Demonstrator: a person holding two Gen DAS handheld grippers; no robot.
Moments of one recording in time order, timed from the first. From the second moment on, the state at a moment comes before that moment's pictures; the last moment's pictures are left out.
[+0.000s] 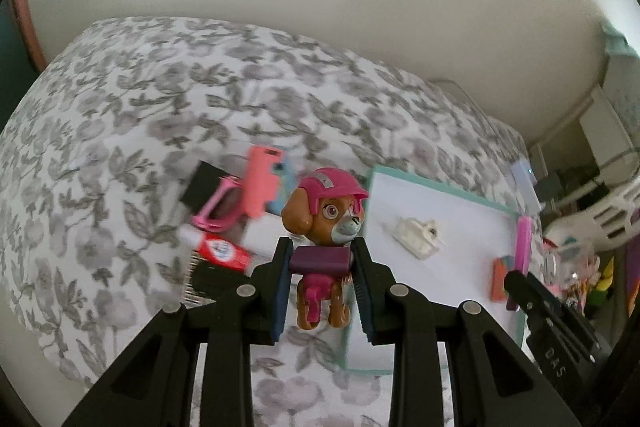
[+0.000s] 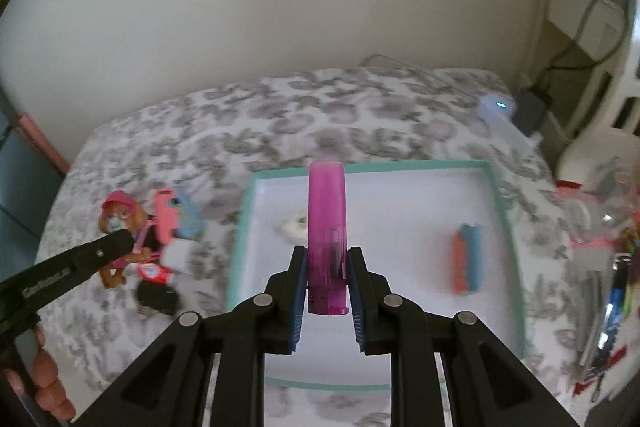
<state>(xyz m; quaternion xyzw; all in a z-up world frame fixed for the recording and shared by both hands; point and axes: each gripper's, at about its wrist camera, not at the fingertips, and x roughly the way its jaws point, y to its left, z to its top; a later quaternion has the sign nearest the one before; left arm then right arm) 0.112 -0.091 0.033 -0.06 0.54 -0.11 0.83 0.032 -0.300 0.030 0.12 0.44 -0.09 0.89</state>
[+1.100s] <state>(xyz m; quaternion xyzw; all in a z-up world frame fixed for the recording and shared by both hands) 0.087 -0.217 -0.062 0.09 0.62 -0.15 0.77 0.038 -0.364 -0.047 0.14 0.54 -0.16 0.81</state>
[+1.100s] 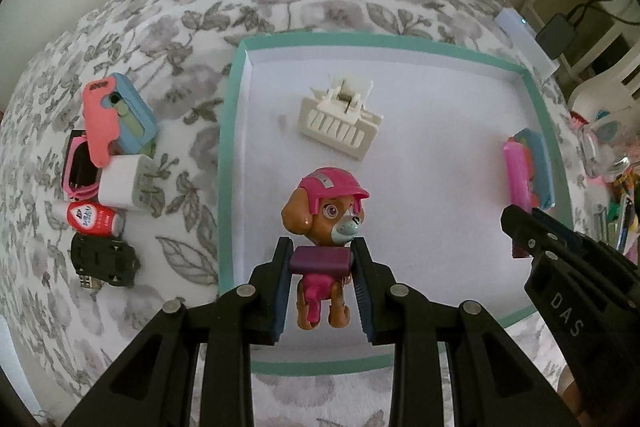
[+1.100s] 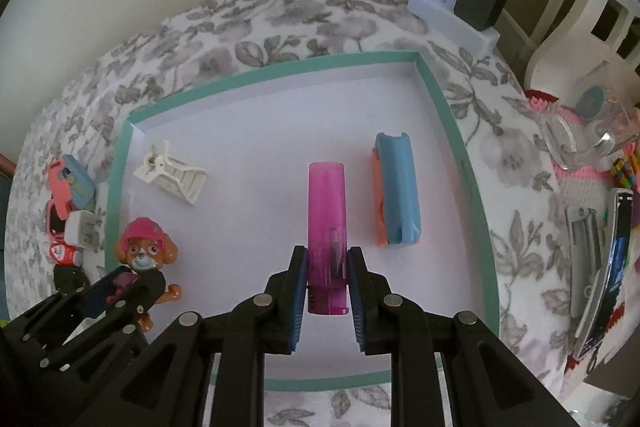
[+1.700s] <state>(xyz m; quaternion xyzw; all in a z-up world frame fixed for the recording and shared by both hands) 0.087 -0.216 -0.055 0.09 0.61 -0.14 0.77 0.039 -0.358 -0.032 0.12 0.52 -0.16 0.83</state>
